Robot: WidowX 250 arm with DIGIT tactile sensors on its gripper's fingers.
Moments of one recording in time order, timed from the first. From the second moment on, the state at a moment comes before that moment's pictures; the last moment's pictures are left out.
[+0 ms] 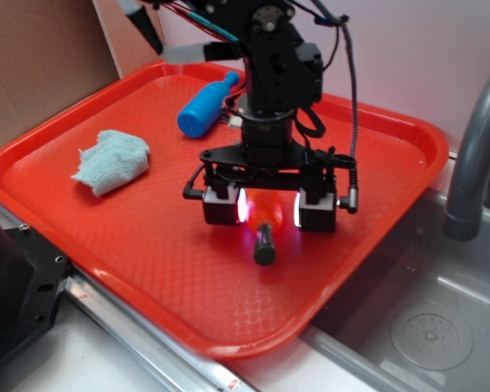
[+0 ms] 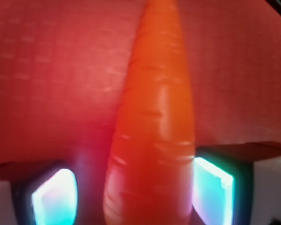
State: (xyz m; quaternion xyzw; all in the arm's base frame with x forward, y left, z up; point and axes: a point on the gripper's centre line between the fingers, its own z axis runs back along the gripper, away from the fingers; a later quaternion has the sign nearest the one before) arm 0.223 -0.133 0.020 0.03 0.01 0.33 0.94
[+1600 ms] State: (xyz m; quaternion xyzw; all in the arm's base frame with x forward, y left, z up) arm 0.165 -0.051 0.182 0.00 -0.02 0.12 0.99
